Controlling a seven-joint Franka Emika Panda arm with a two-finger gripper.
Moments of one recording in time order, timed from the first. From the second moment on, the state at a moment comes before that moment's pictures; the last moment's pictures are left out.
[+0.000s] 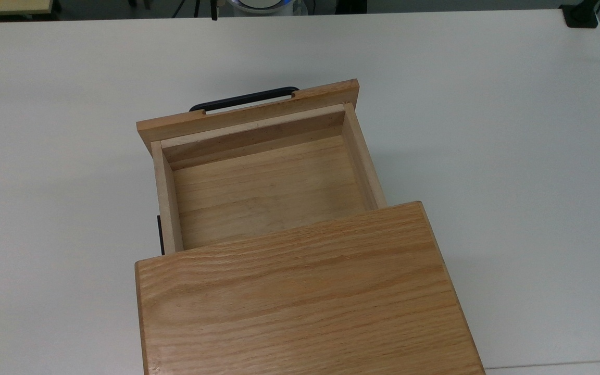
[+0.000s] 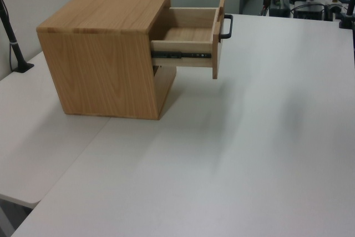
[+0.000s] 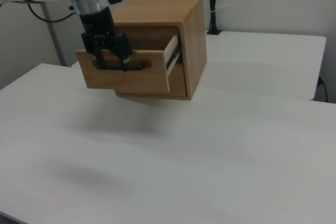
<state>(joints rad) -0.01 -0.03 -0.04 -1.61 -0.10 1.63 0.03</state>
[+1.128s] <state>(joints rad) -0.01 -0.03 -0.04 -1.61 -0.10 1.63 -0.25</state>
